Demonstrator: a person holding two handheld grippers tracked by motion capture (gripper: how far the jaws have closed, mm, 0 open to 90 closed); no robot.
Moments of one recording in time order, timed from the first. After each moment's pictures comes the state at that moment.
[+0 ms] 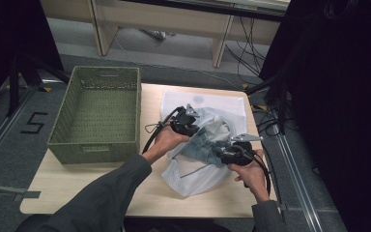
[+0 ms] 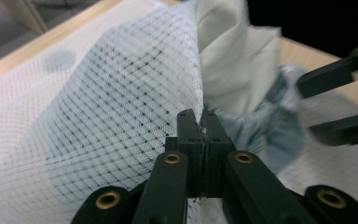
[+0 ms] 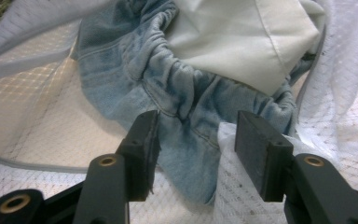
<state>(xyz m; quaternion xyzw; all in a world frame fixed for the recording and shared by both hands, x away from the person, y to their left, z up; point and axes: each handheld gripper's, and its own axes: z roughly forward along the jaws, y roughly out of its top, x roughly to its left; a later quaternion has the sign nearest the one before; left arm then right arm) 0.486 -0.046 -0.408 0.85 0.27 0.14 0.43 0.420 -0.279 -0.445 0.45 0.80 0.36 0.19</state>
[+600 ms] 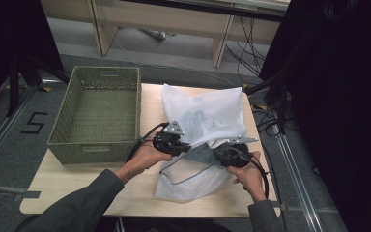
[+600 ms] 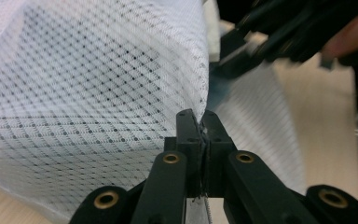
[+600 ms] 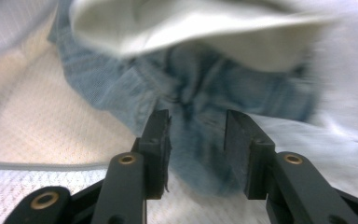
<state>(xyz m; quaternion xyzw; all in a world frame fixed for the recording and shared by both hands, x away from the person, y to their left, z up) 0.439 0.000 -0.431 0.85 0.23 0.07 0.46 0.417 -0.278 -0.453 0.47 0.80 0.32 0.17</state>
